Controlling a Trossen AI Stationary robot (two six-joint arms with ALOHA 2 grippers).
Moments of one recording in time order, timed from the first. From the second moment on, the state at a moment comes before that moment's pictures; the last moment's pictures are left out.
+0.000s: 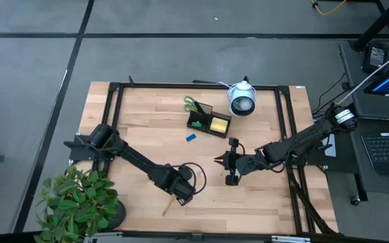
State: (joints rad) left arm -0.46 2.02 1.42 -0.78 -0.17 -1.13; right arm 0.42 1.43 0.78 -0.03 0.51 0.16
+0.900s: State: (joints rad) left arm -0.46 2.08 1.42 -0.81 -0.14 -1.20; right arm 0.42 1.43 0.78 -0.03 0.50 0.15
